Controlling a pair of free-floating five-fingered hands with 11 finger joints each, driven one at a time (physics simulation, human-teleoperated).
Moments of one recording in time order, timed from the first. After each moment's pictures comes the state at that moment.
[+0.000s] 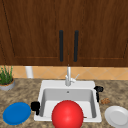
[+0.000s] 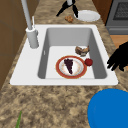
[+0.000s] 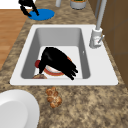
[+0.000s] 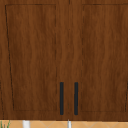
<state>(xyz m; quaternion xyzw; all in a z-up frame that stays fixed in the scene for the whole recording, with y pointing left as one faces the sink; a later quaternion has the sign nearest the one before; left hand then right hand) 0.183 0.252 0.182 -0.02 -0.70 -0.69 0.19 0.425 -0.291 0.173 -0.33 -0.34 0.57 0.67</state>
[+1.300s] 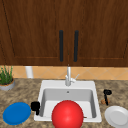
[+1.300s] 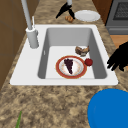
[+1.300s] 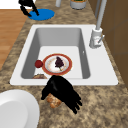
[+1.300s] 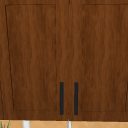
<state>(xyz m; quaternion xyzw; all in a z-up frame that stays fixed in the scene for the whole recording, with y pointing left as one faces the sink) 0.183 0.252 0.182 -0.02 -0.70 -0.69 0.19 0.450 -0.371 0.112 -0.39 -0.24 0.56 0.69</state>
